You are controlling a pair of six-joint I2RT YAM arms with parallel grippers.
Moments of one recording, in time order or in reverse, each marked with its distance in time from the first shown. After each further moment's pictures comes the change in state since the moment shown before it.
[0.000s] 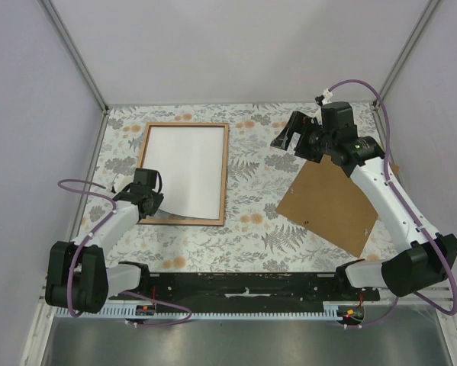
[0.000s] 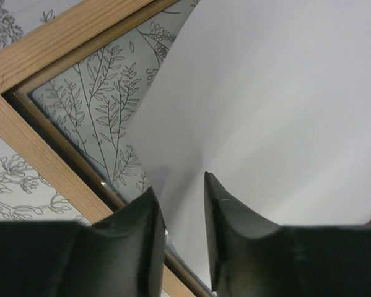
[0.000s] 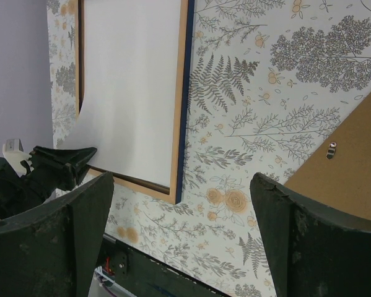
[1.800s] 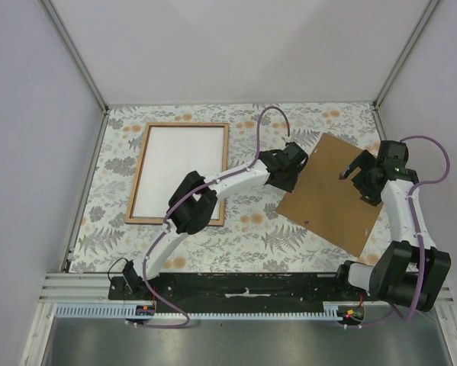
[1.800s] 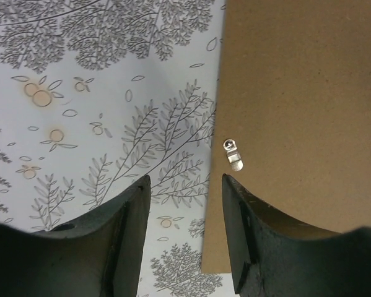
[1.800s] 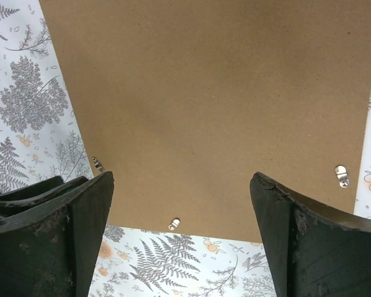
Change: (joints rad) left arm -0.791 1.170 1.434 -0.206 0.192 0.762; right arm -0.582 -0.112 -0.410 -0.068 0.175 -0.074
